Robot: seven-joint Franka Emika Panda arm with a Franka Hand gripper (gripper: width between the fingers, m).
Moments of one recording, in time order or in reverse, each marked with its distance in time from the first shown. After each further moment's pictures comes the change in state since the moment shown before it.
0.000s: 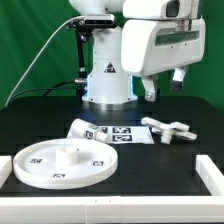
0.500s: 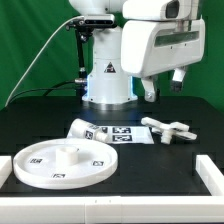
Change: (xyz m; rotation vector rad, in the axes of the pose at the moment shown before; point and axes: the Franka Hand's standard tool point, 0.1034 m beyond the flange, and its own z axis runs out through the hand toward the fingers) arm -0.001 -0.001 0.001 0.005 -0.002 0.005
